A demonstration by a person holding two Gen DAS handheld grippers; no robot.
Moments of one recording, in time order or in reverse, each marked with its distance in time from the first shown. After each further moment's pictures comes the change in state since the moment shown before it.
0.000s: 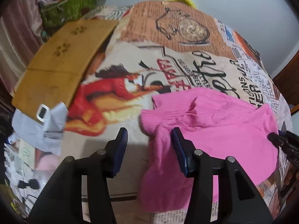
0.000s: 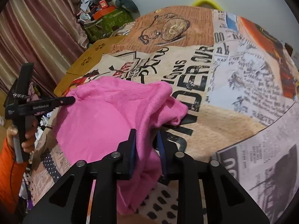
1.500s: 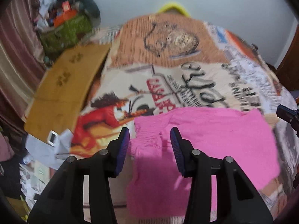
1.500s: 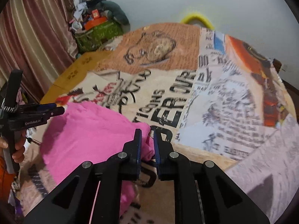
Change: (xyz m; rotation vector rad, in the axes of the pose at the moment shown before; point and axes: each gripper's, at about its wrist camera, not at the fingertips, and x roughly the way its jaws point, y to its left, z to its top) left arm -0.027 -0.055 0.019 0.129 -0.106 0.091; right arm -0.025 -0.013 0.031 -0.023 -0.121 -0.105
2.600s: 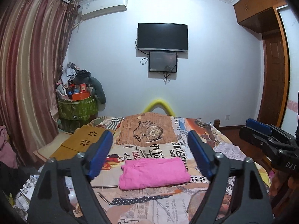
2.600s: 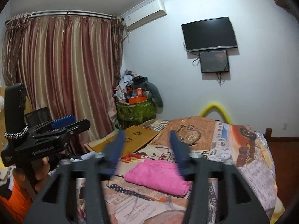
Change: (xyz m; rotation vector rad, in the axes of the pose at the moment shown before) left arm -0.360 -0.063 -0.148 -0.033 -0.724 -0.055; right arm -0.277 0.138 -0.079 -0.169 -0.622 0.098
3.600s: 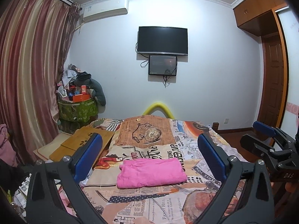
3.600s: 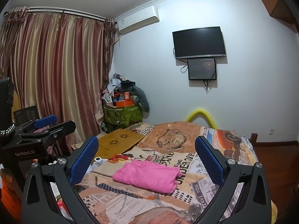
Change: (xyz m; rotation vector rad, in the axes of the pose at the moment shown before) left arm -0.019 -0.006 -0.007 -0.012 -0.029 0.007; right arm -0.023 0.007 -0.005 -0.031 -0.032 -0.094
